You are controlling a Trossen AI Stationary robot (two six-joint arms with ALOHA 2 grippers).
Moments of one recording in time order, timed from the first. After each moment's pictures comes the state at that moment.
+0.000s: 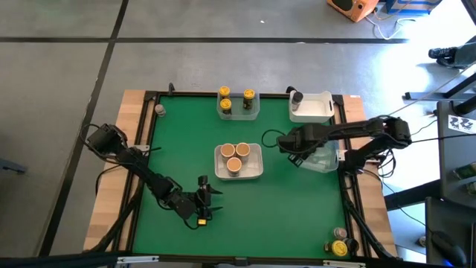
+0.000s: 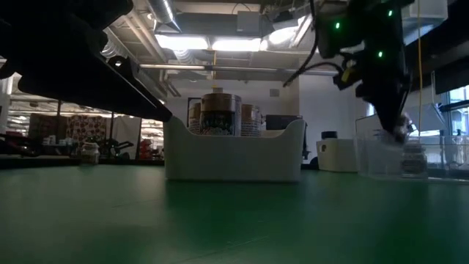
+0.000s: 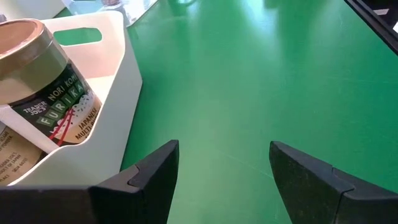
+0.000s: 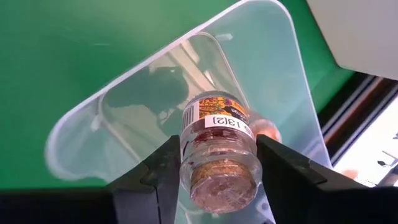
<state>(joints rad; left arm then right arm) -0.64 1.68 0.66 0.40 -0.66 -0.31 -0.05 1.49 1.04 -1.30 0.27 0.73</state>
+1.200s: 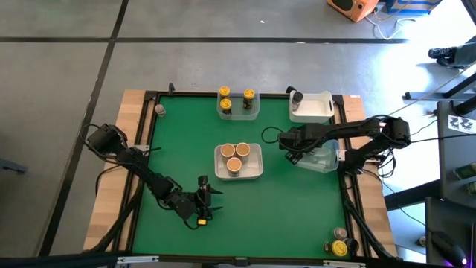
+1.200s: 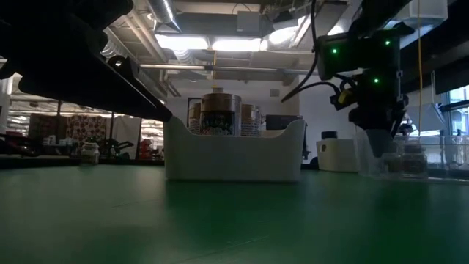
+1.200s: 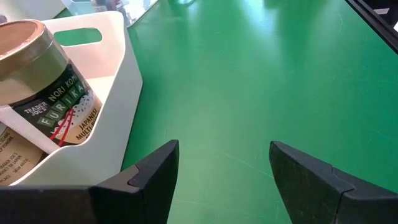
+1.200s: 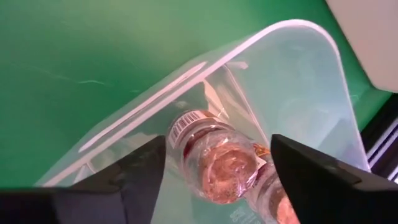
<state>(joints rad) -0.64 1.68 0.66 0.40 -0.66 -0.30 -0.14 1.49 0.89 -1.04 0.29 0.67</state>
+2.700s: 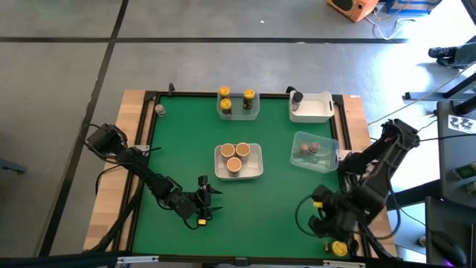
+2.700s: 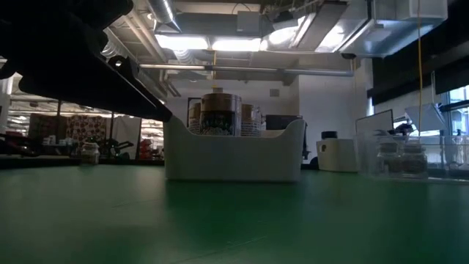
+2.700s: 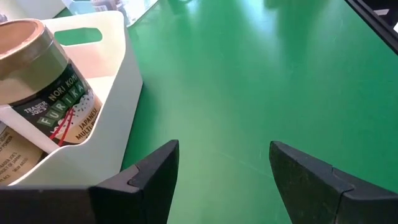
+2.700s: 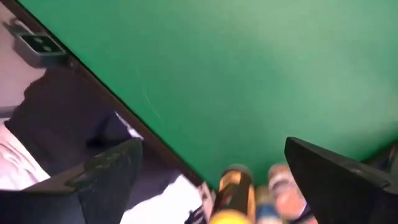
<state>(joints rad) -0.64 1.68 0.66 0.40 -0.66 -0.31 0.90 1.45 1.36 -1.19 0.10 1.74</state>
